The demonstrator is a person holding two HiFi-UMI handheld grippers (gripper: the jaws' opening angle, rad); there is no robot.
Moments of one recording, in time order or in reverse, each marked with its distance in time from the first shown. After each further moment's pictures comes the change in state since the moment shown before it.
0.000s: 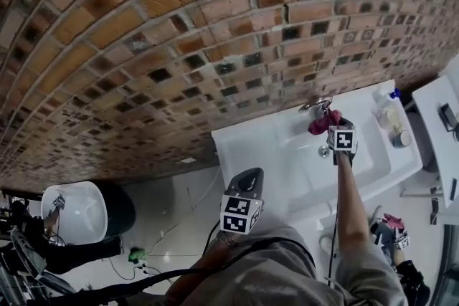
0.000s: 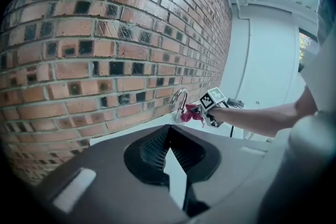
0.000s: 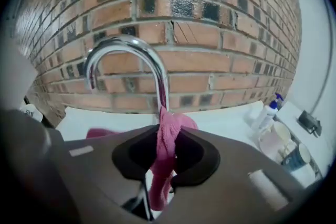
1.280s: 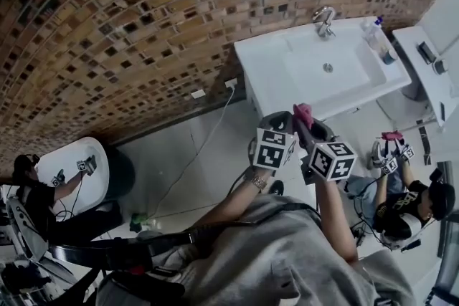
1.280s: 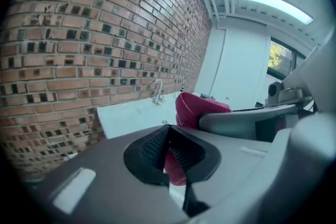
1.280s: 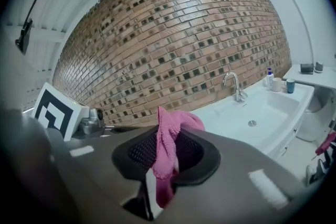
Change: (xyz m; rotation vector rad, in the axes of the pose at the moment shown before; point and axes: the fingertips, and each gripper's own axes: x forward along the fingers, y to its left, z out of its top) left arm -0.226 -0.061 -0.130 0.025 -0.026 -0.174; right arm -0.443 0.403 -0.145 0.227 -0.291 0.377
